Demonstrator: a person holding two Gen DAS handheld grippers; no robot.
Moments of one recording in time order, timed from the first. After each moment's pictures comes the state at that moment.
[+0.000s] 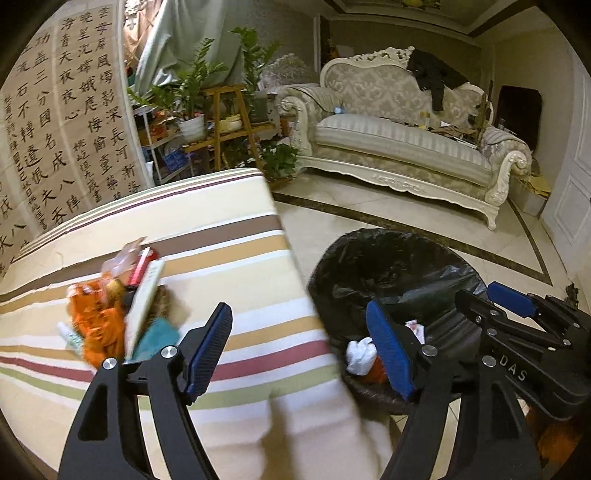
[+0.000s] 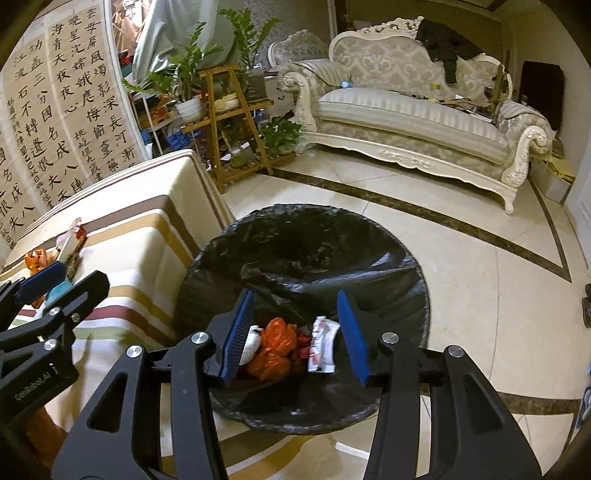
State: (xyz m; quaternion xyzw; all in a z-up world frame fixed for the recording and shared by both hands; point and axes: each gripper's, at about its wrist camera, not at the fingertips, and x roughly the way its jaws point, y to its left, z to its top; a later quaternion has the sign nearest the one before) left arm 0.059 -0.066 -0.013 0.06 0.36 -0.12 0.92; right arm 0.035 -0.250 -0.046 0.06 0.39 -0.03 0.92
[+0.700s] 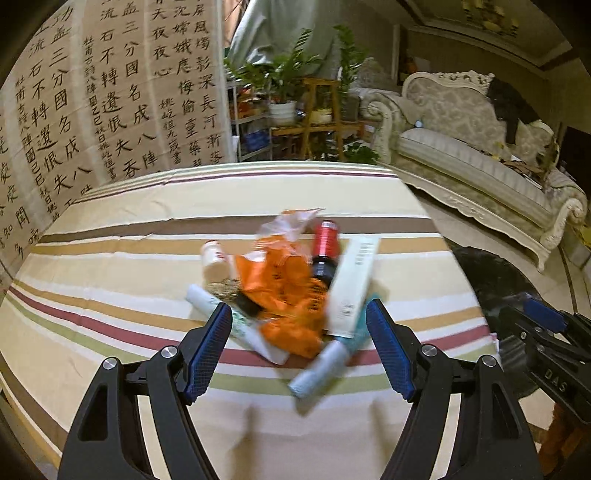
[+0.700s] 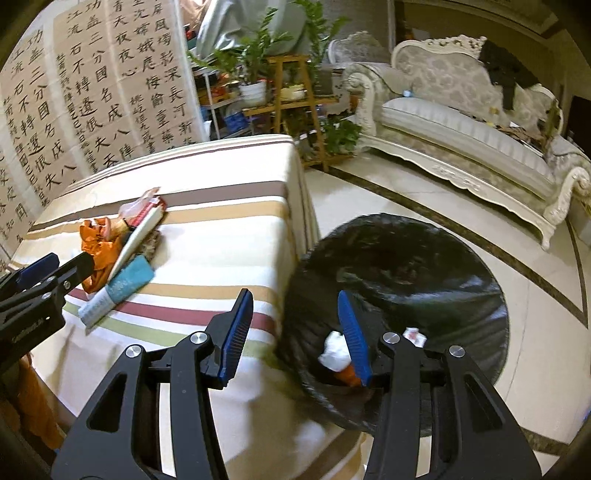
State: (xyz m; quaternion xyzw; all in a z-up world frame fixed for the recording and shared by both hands) left arm 0.064 0.064 -0.014 0.00 0.37 0.01 0.93; right arm 0.047 -0.143 -0.036 0.01 0.40 0.06 0.92
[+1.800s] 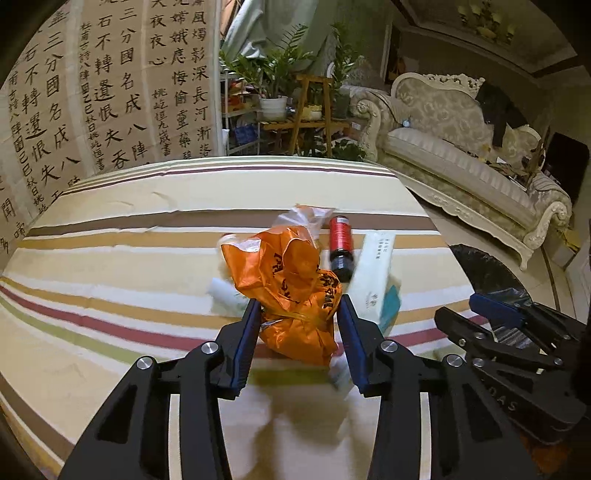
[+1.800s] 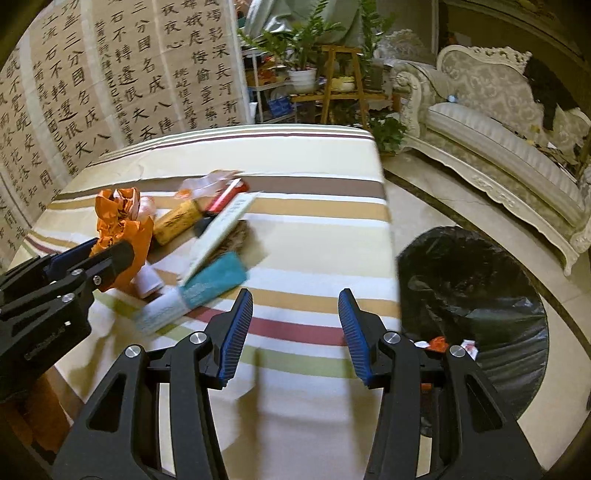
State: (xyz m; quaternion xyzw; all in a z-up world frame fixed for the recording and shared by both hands) left arm 0.048 0.102 -0.007 -0.02 0.38 -0.03 0.93; right arm 0.051 -0.063 -0.034 -0.02 0.41 0.12 0.90
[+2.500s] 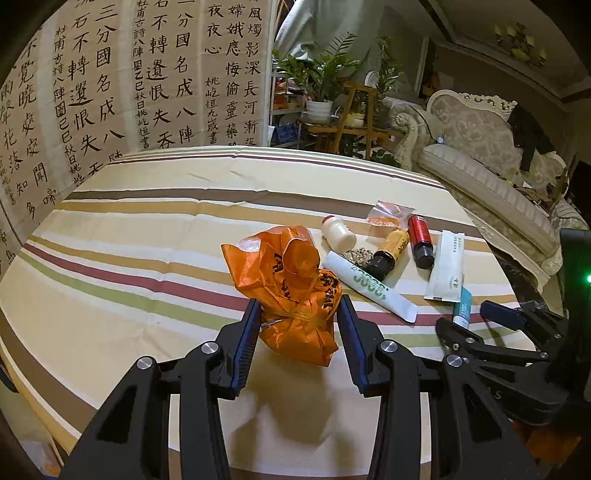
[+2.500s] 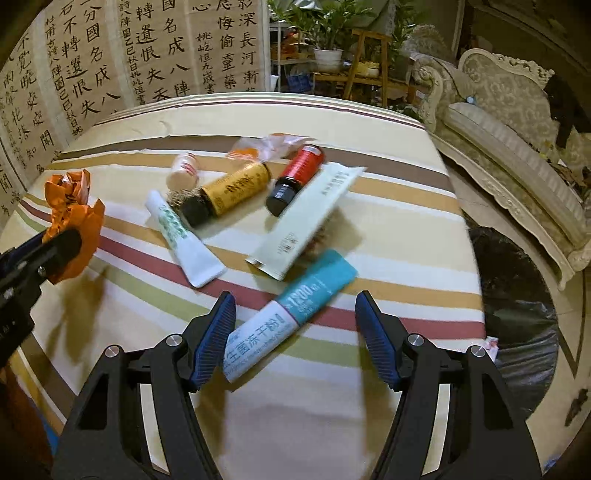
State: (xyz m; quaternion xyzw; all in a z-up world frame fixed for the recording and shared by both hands) left arm 0.023 0.169 -0.015 -0.06 0.37 0.02 0.93; right arm 0.045 0.006 -0.051 -0.07 0.45 0.12 0.88
